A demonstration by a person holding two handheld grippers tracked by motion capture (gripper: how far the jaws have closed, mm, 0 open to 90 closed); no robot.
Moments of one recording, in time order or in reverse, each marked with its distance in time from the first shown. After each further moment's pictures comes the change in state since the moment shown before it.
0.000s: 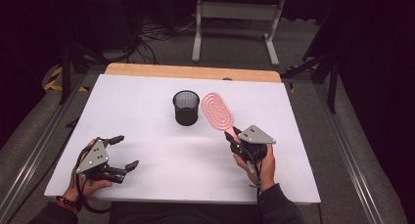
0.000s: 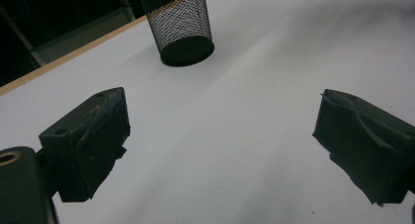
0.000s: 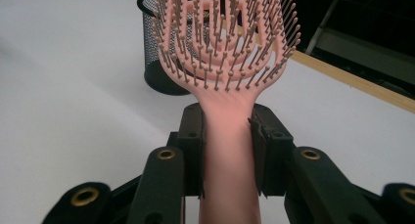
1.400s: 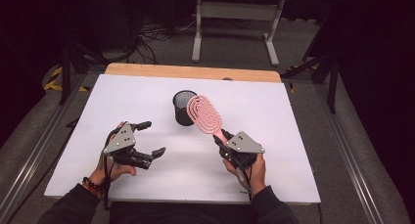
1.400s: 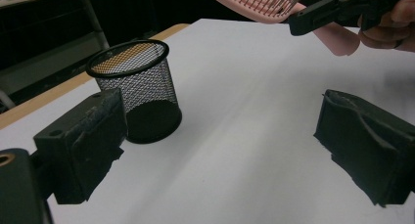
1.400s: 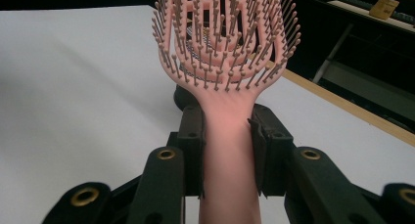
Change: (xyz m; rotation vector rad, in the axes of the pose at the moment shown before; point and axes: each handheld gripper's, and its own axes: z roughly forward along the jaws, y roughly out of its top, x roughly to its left) left arm -0.010 0.062 0.055 -0.073 -0.104 -0.012; right arm 0.033 0.006 0.002 -0.082 0.027 -0.086
